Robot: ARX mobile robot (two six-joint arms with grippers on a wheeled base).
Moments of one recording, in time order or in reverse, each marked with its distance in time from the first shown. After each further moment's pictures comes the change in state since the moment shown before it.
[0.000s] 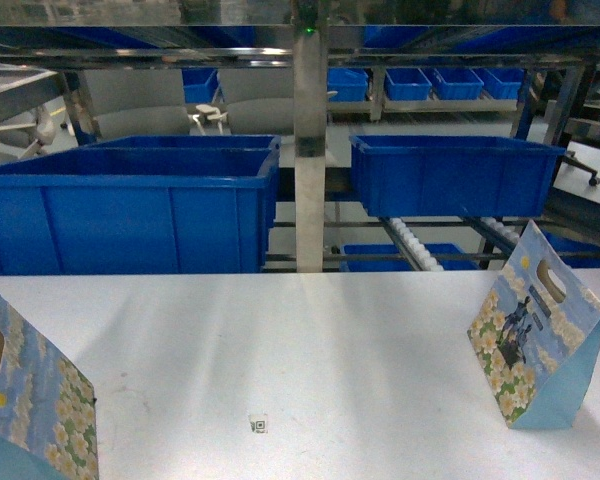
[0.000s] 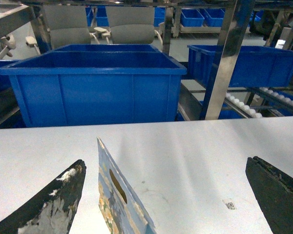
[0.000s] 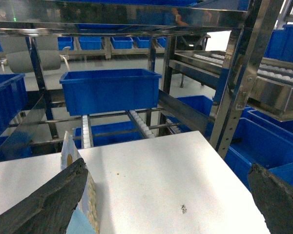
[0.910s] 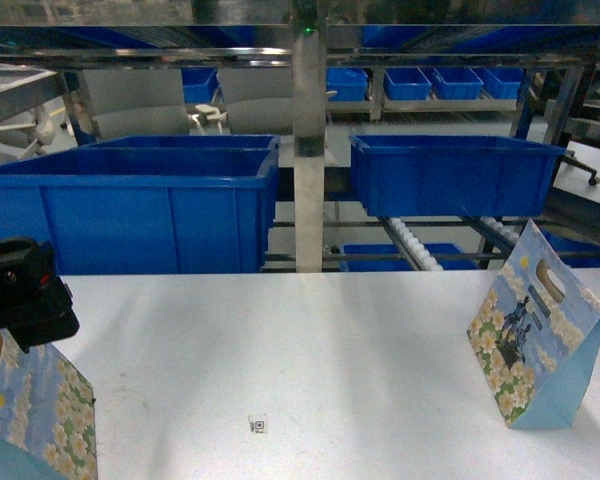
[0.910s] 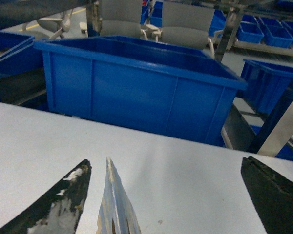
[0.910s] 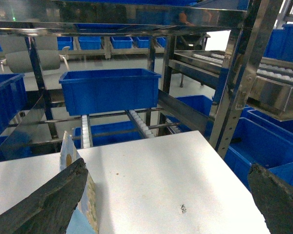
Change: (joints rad) left arm -0.002 1.082 0.154 0.927 -0.258 -0.142; right arm 0.000 0.000 0.000 0.000 0.000 0.000
